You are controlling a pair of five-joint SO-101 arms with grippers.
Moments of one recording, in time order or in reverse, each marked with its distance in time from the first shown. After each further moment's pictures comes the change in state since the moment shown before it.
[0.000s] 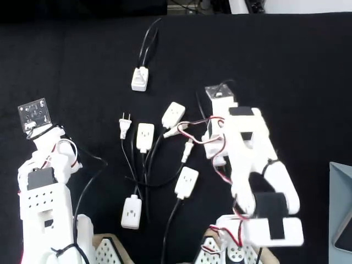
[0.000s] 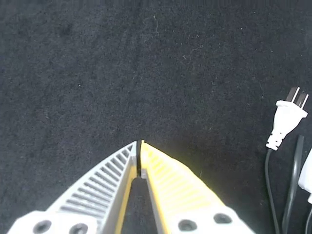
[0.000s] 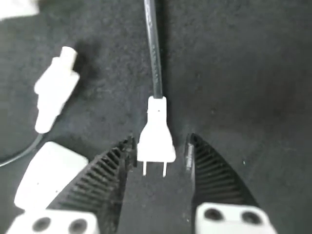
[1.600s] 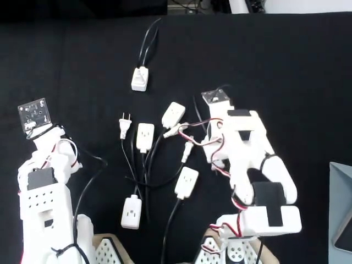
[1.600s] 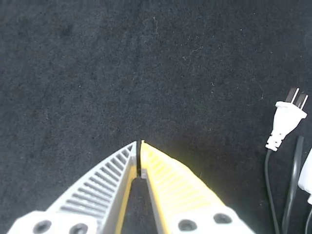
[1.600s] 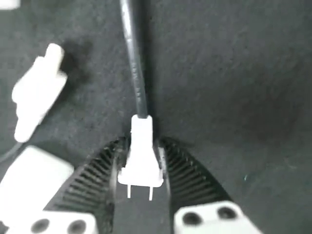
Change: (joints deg) left arm 0.0 0.0 0.0 -0.1 0.0; right arm 1.0 5.5 1.3 -2.8 4.4
